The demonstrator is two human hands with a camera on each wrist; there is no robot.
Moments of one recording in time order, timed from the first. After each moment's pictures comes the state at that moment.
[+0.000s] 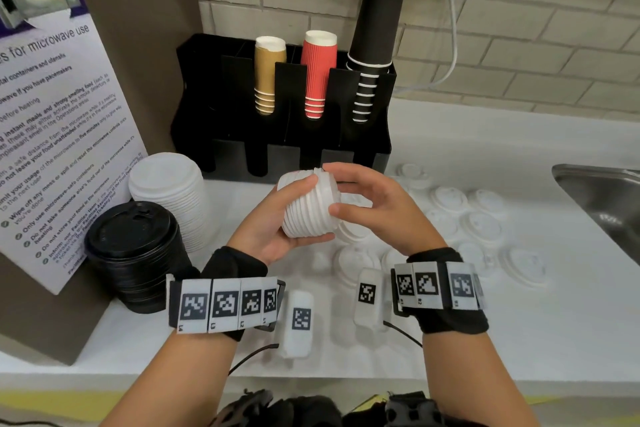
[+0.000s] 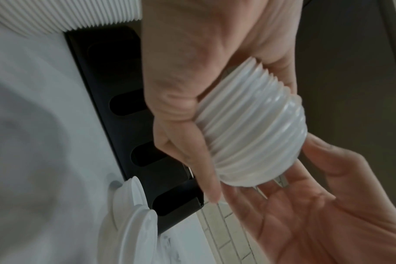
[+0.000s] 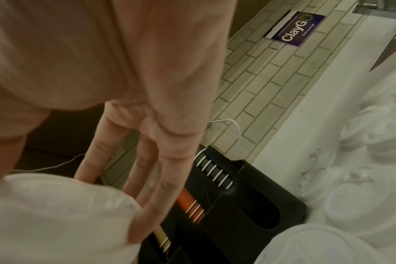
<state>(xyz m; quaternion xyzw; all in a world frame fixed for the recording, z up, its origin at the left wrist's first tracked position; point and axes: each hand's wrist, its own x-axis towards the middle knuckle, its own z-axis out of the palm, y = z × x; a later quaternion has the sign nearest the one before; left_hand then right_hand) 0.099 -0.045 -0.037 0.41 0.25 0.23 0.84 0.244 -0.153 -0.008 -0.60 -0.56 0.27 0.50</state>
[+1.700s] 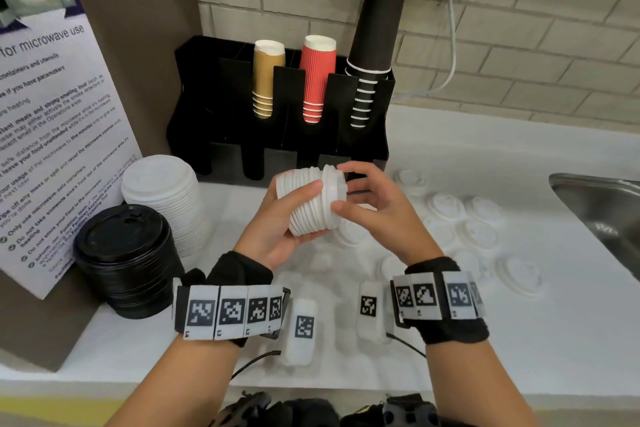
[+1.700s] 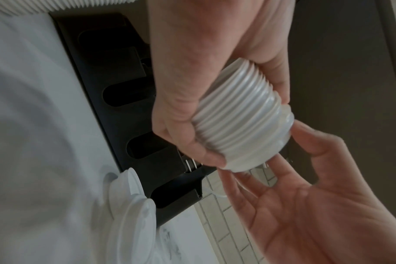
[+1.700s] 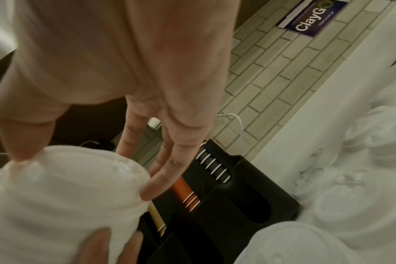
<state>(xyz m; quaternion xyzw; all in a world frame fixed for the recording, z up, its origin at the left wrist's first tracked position) 0.114 -0.048 -0.042 0.40 0.25 0.28 0.83 0.253 -0.152 -0.014 -0.64 -0.51 0.26 0.52</state>
